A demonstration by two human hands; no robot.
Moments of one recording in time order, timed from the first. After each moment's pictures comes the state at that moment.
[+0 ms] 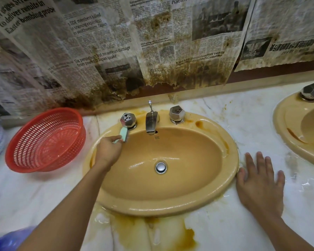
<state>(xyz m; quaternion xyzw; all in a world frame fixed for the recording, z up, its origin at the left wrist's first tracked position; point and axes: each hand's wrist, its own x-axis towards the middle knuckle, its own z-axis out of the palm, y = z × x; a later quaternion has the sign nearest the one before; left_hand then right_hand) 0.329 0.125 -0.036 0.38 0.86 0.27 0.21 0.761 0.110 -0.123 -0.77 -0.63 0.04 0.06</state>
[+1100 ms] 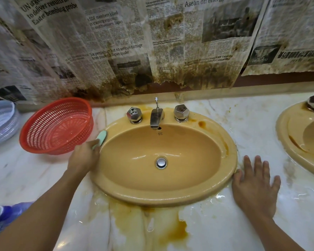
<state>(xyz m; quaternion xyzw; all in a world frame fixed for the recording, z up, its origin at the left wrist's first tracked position) 0.275 0.047 -0.030 0.40 0.90 0.11 0.11 0.761 0.108 -0.117 -0.76 -0.64 0.06 0.06</state>
